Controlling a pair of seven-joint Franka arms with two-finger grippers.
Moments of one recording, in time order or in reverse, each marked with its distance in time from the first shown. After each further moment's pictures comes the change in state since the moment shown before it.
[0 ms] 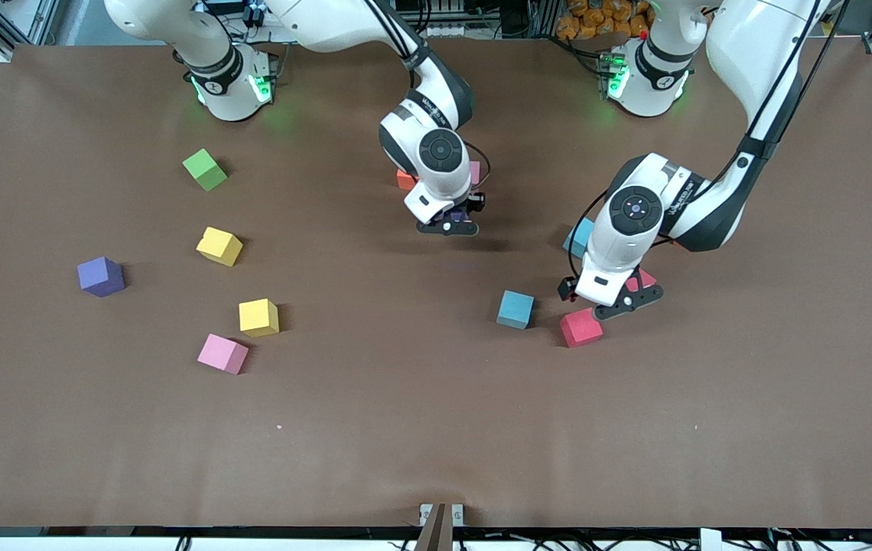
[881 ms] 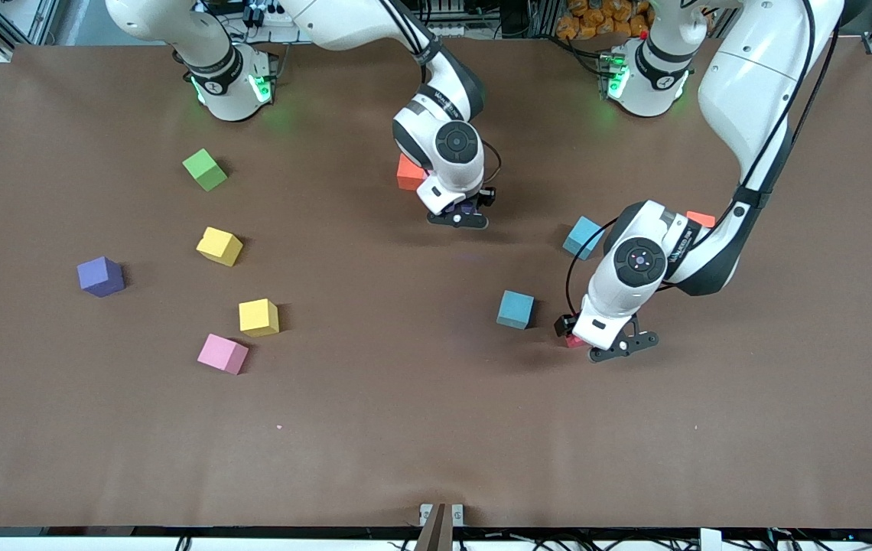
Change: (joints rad) left arm -0.035 0.183 0.068 0.201 0.000 -0.002 0.121; right arm 0.043 0.032 0.000 0.033 0.000 -0.003 0.061
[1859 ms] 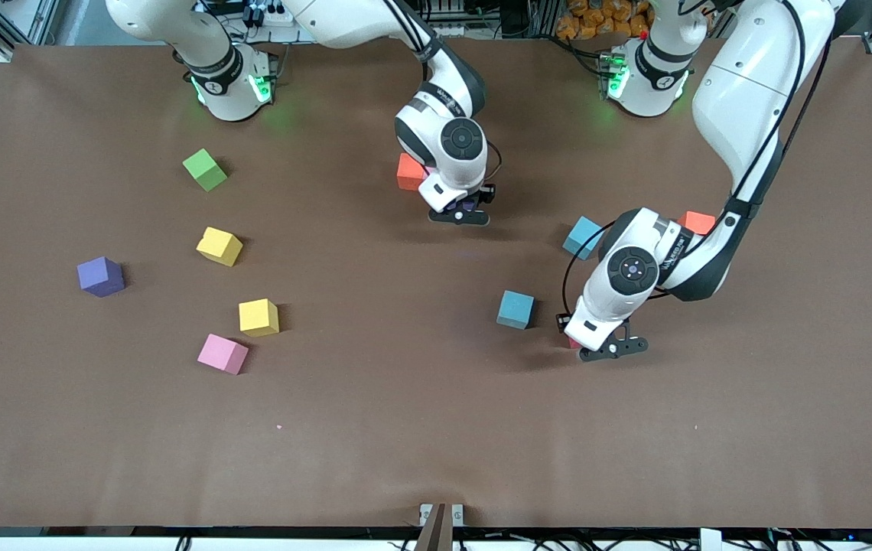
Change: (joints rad) left arm -0.006 0.040 0.002 0.020 0.000 -0.001 0.095; right arm 0.007 0.001 -0.003 0.006 -0.029 -0.028 0.011
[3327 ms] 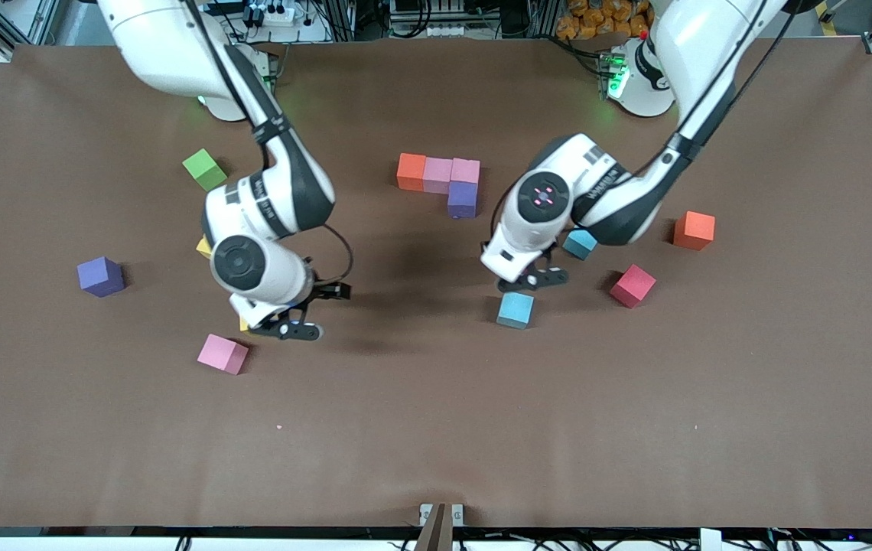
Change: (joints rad) left arm -0.074 -0.117 -0.262 -0.030 -0.119 -0.266 -0.184; right arm -0.585 -0.155 -0.049 0.014 -0.130 -0.246 -0.651
